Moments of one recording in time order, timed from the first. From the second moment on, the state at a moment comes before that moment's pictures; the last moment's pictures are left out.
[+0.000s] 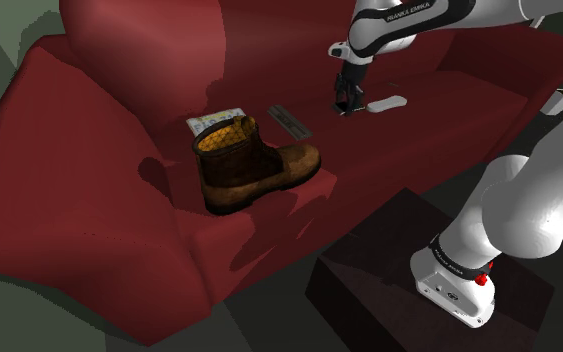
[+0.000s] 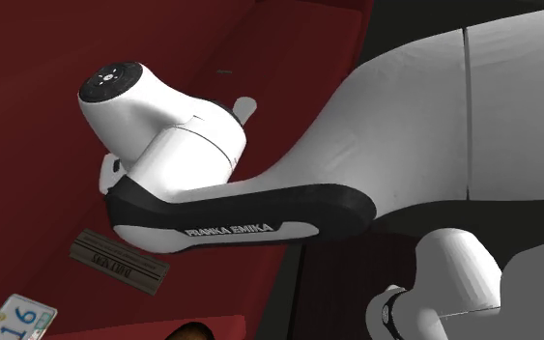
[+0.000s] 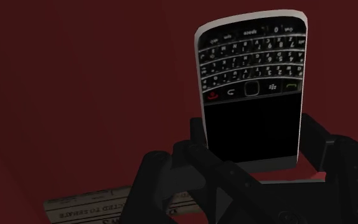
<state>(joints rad) 0.36 -0.09 -0.50 -2.16 -0.05 2.10 -1.33</state>
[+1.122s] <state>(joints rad) 0.52 0.22 -0.33 -1.79 0.08 2.01 -1.05</state>
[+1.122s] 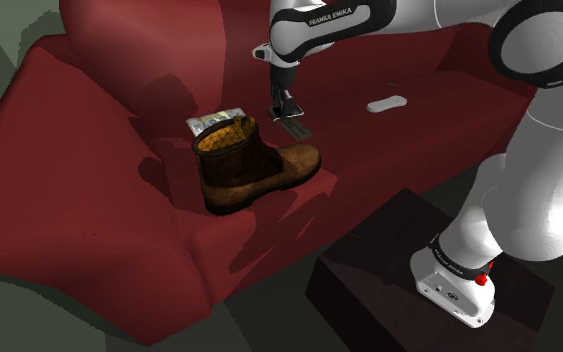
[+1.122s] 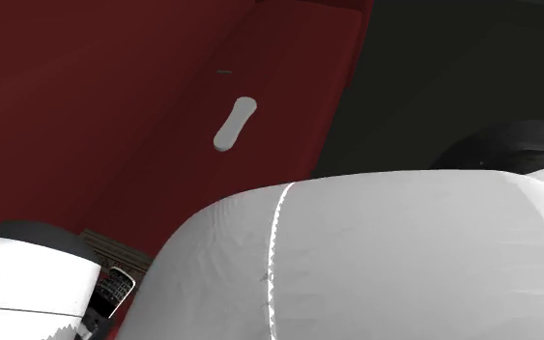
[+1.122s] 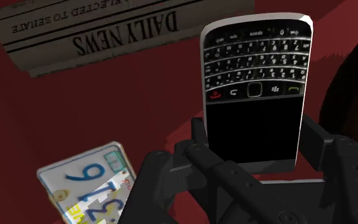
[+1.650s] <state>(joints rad) 0.57 0.44 -0.28 -1.47 0.12 1.91 -0.94</state>
